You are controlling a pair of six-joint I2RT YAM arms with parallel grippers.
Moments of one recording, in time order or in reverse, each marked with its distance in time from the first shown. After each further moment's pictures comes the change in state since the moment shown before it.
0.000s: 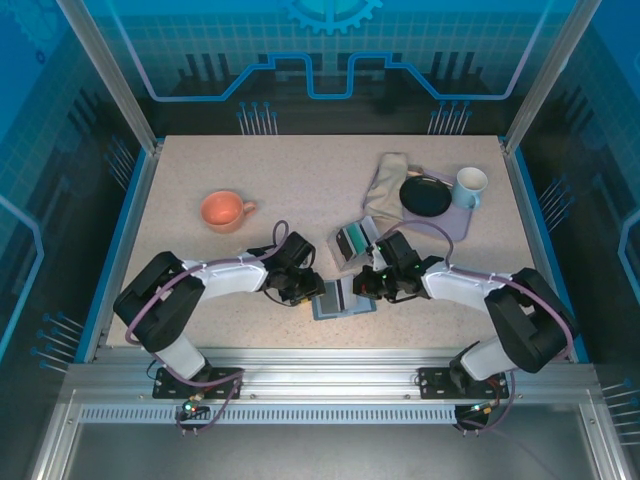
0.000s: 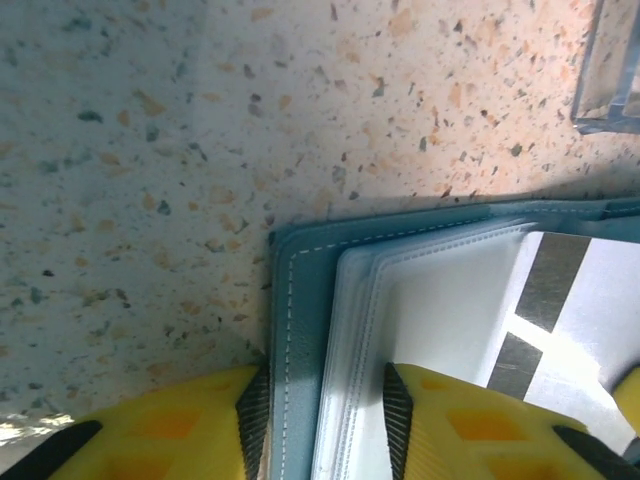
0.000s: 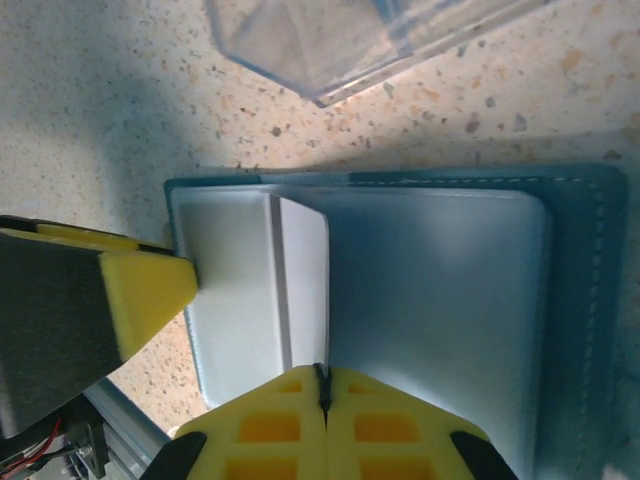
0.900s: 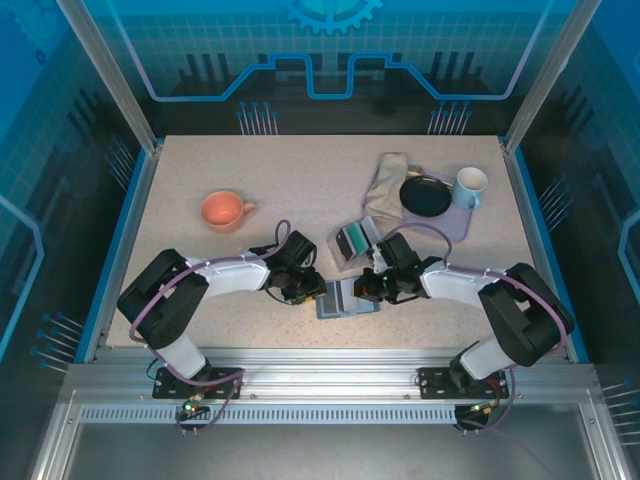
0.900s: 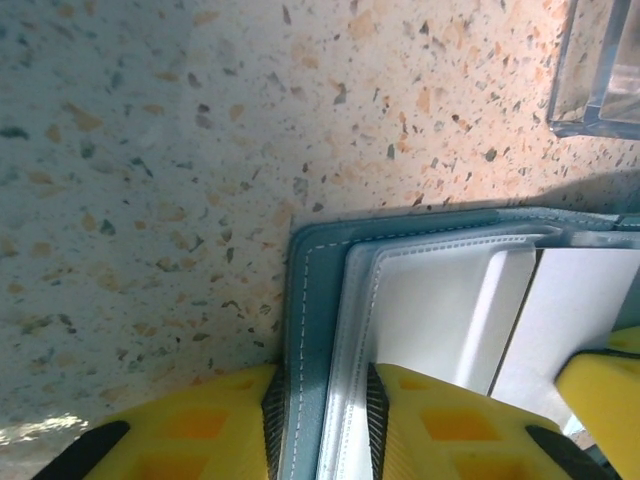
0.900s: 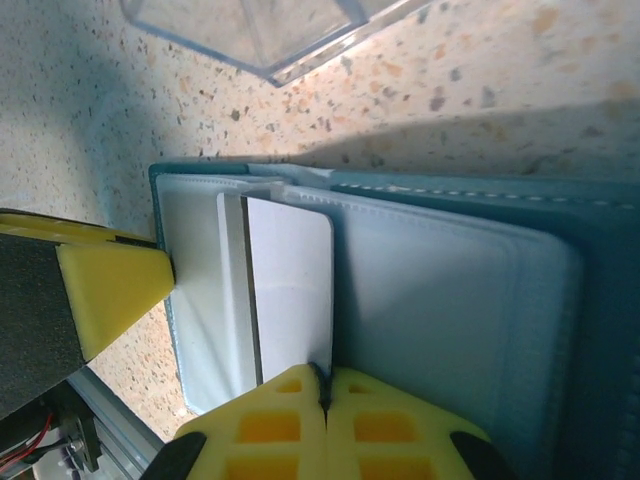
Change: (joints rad) left arm 0.003 0.023 0.012 0.026 0.023 0.000; right arm -0.008 0.039 -0.007 0.012 -0.032 -0.011
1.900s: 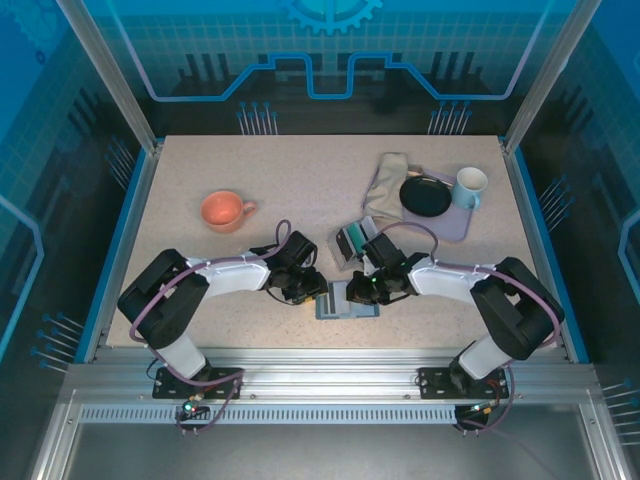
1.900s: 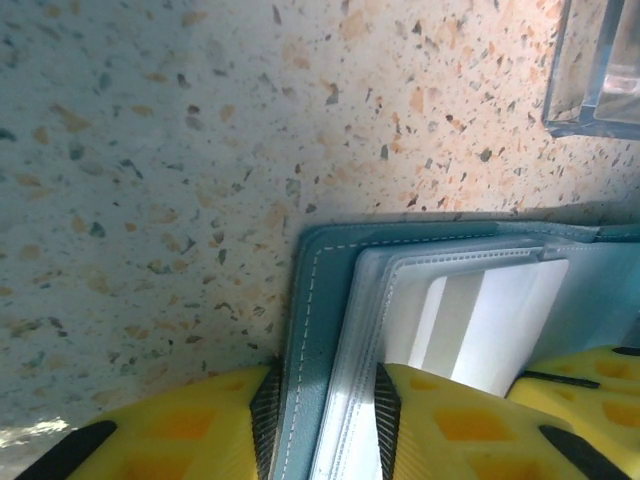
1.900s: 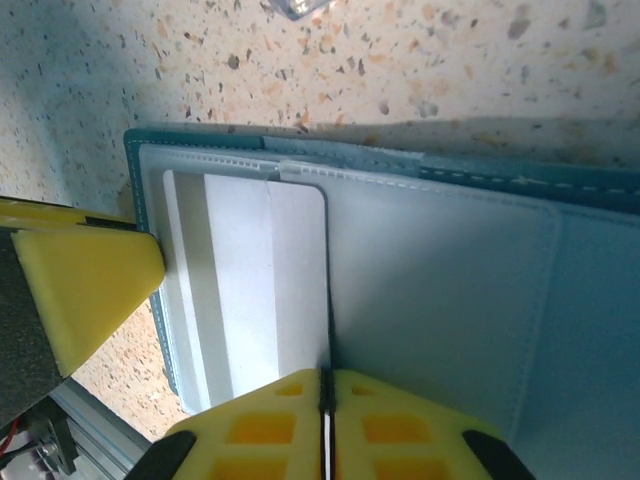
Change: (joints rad) left arm -0.003 0.002 0.001 0.006 0.000 -0.001; right arm 0.083 0.054 0.092 -0.114 0.058 0.034
